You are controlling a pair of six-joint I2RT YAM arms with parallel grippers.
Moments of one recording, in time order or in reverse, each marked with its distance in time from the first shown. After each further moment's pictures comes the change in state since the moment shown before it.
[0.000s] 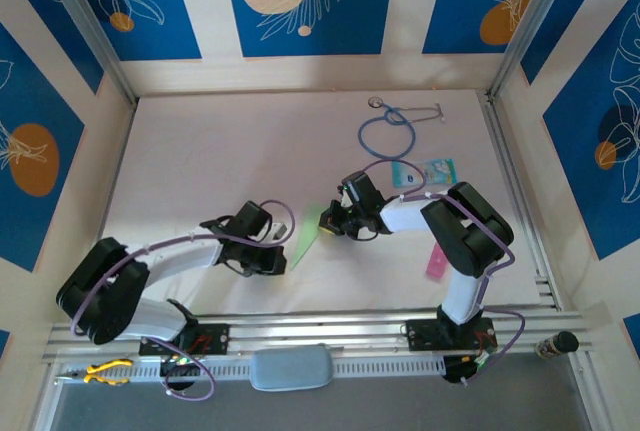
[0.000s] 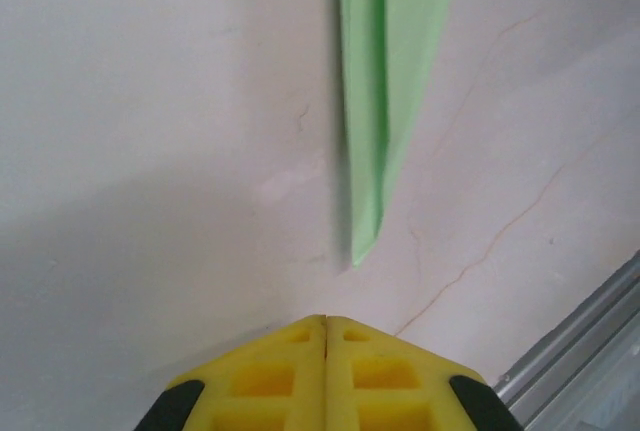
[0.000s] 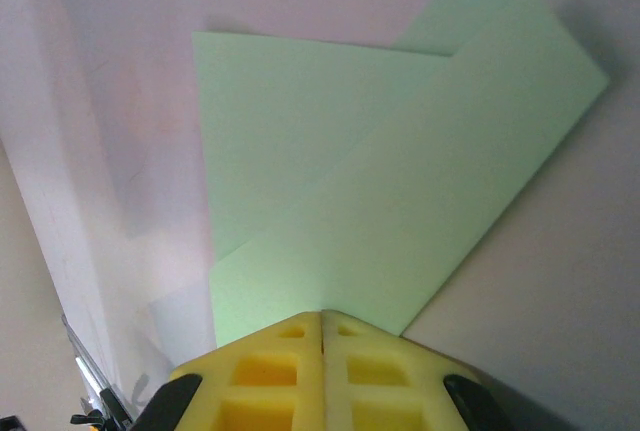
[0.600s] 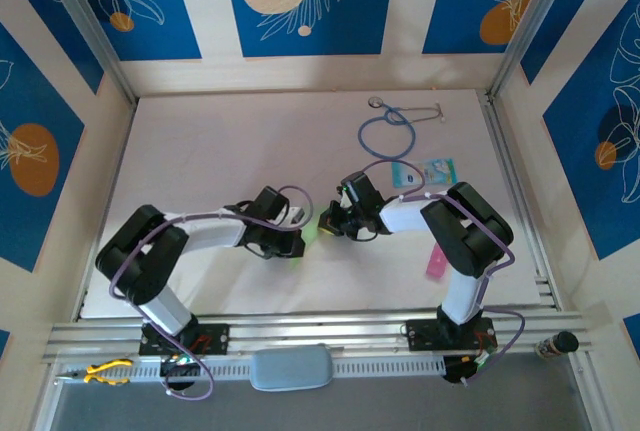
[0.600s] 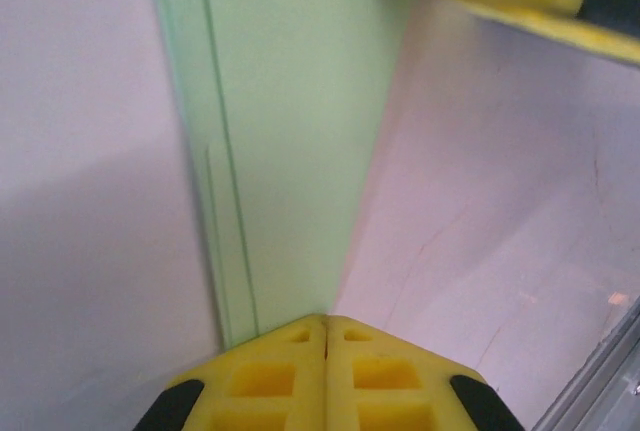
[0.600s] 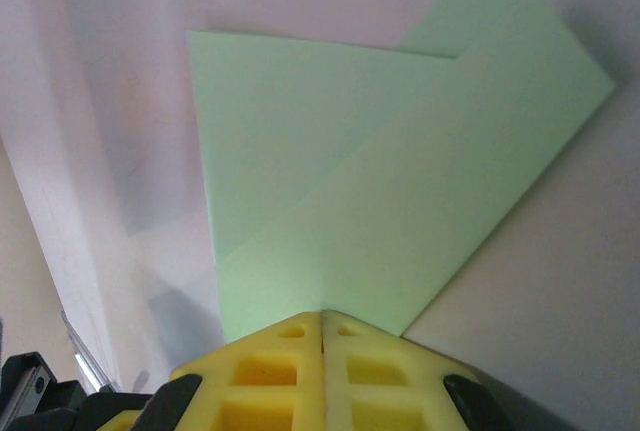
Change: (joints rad) left arm 0.000 0.255 0.137 0.159 0.053 -0.007; right arm 0.005 0.000 0.000 -0.001 0.000 0.001
